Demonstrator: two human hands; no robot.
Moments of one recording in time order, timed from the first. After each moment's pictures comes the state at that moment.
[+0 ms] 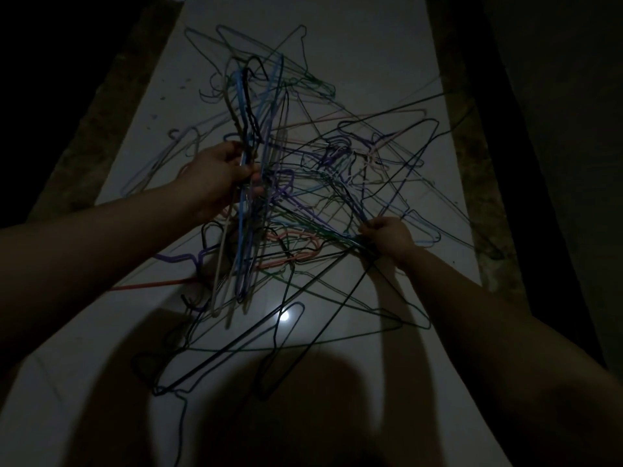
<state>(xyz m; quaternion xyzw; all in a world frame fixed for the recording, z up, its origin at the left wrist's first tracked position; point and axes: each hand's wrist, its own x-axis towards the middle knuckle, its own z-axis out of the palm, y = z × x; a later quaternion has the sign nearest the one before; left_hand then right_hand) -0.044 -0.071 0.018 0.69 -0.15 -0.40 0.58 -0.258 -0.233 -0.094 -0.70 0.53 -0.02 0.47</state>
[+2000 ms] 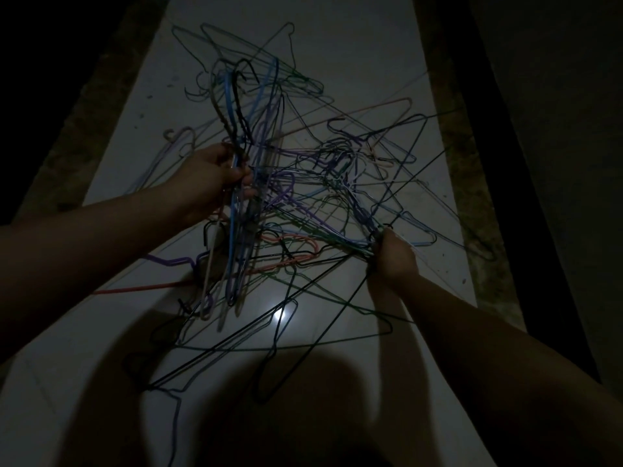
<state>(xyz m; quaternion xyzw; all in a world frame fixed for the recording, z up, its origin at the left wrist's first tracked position) -0.053 -0.067 0.020 0.69 -0.19 -0.41 0.56 -0.302 -0.207 -0.104 -0.80 0.55 0.06 0.23</state>
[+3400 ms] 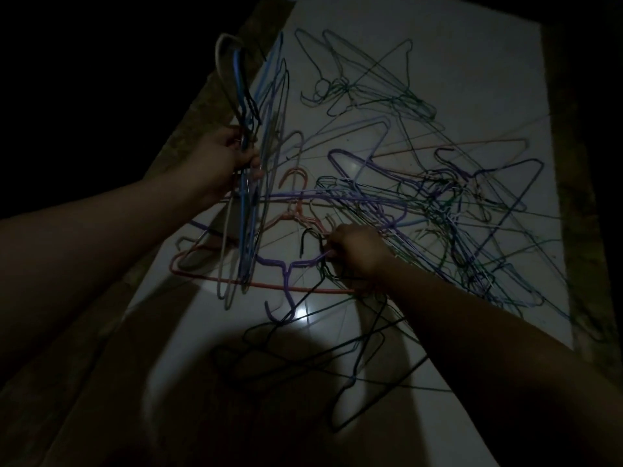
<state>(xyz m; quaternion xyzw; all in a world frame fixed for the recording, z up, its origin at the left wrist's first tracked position) 0.076 0.021 0.011 0.70 -0.11 -0.33 0.62 -0.101 -0.137 -0.105 -0.98 0.09 0.12 0.11</state>
